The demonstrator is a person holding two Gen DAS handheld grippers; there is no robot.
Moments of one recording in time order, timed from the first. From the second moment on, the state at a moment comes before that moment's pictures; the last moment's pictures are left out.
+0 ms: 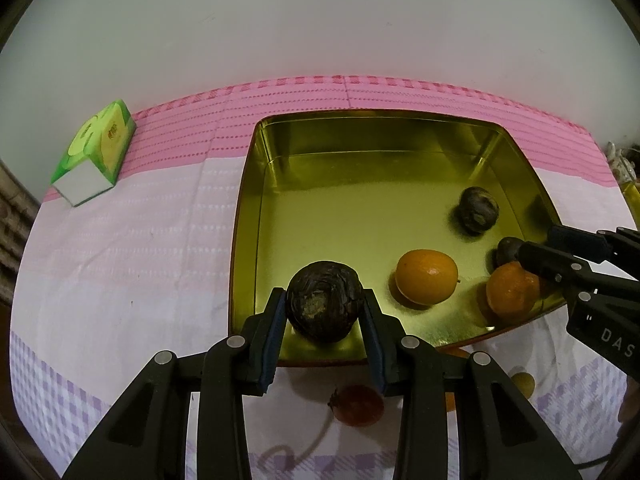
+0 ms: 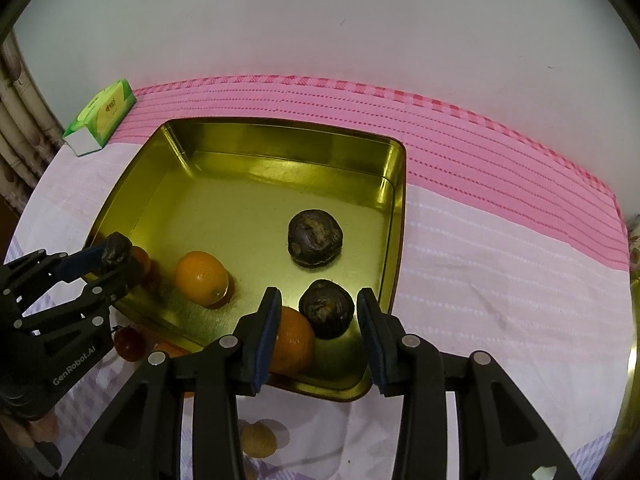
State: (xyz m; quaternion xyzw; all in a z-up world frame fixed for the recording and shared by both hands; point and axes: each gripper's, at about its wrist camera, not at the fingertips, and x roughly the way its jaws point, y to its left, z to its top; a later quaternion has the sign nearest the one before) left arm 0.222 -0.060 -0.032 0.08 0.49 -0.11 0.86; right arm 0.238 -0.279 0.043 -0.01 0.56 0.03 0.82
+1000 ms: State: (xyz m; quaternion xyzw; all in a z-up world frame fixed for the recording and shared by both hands) left arm 0.130 -0.035 -0.019 0.08 0.47 -0.11 0.87; right arm 0.145 -0.287 0.069 0.00 0.55 0.02 0.83
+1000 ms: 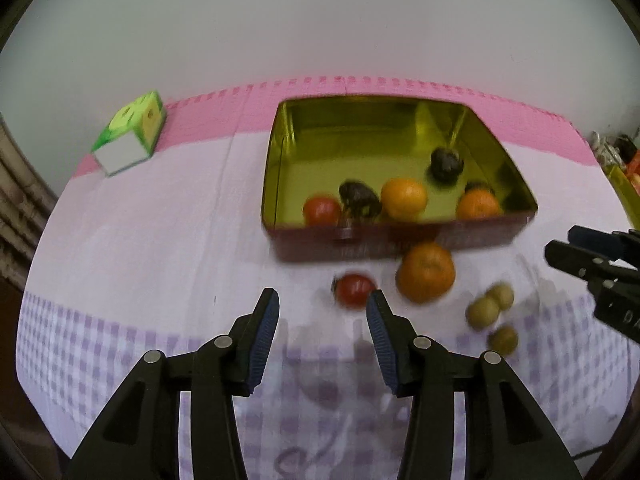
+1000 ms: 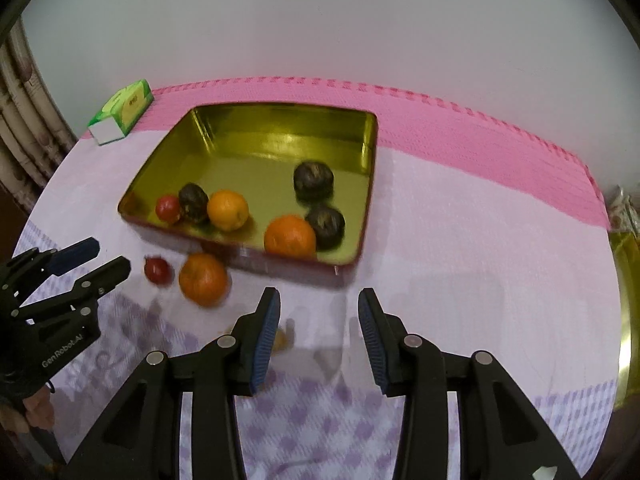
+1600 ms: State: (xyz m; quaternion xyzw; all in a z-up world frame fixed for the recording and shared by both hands) left arm 0.077 -0.011 -0.050 0.07 0.50 -0.08 0.86; right arm 0.085 -0.261 0.034 0.00 0.58 0.05 0.81
